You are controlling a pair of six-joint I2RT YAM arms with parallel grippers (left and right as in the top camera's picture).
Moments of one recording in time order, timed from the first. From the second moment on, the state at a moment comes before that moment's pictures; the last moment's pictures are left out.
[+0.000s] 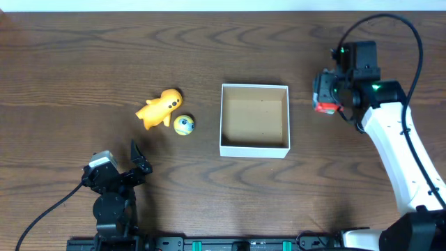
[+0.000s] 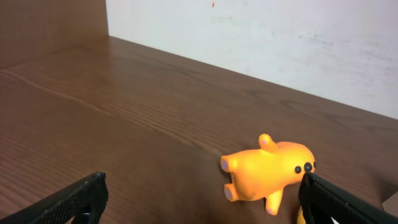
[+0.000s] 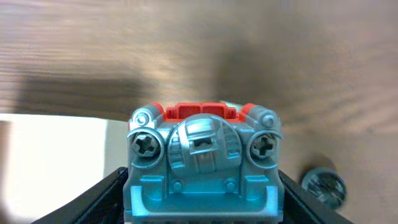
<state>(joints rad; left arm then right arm) 0.02 0.01 0.10 -0.27 -0.24 -0.22 0.14 1.53 1.30 -0.75 0.08 0.17</state>
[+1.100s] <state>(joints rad) 0.02 0.01 0.10 -0.27 -0.24 -0.22 0.58 1.53 1.31 -0.84 0.16 0.53</state>
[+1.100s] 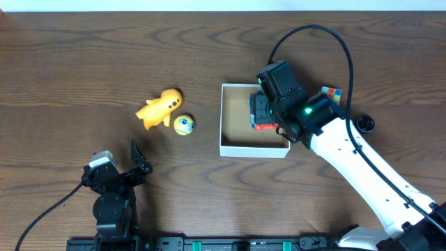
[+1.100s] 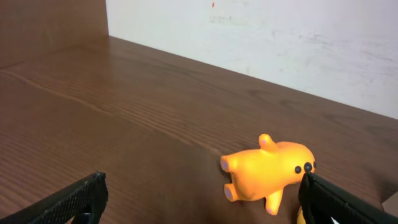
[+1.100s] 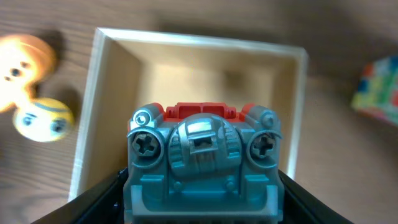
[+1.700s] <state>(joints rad) 0.02 0.01 0.10 -0.27 -0.24 -0.22 0.59 1.71 1.31 -0.87 0.23 0.61</state>
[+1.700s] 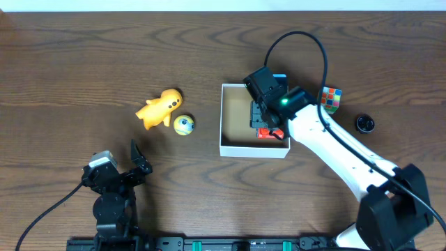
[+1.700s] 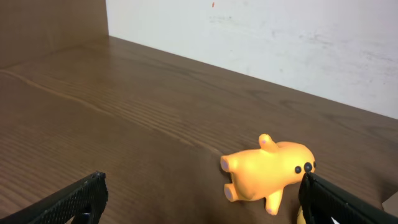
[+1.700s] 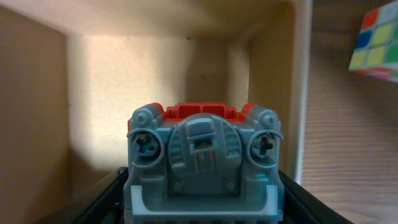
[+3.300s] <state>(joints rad) 0.02 0.01 0.10 -0.27 -0.24 -0.22 0.61 1.81 1.31 -0.91 0.22 0.62</state>
